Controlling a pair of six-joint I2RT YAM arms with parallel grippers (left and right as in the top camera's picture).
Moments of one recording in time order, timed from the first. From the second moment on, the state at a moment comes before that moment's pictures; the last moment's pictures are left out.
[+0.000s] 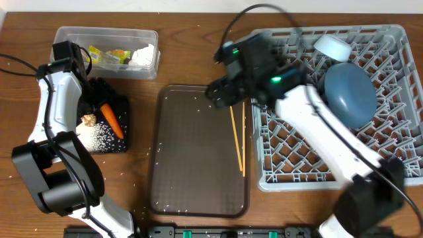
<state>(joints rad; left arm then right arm) 0.30 1.86 1.45 -1.00 -0.11 -0.49 0.57 1.80 1.55 -0.72 -0.20 0.08</state>
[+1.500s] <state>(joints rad) 0.30 1.86 1.45 -1.02 -0.11 -0.49 0.65 2.14 1.55 -0.95 0.03 0.21</state>
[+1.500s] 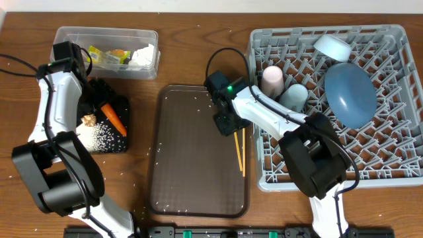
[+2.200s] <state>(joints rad) 0.30 1.86 1.45 -1.02 -0.11 -0.49 0.70 2.14 1.55 -0.94 0.02 0.17</state>
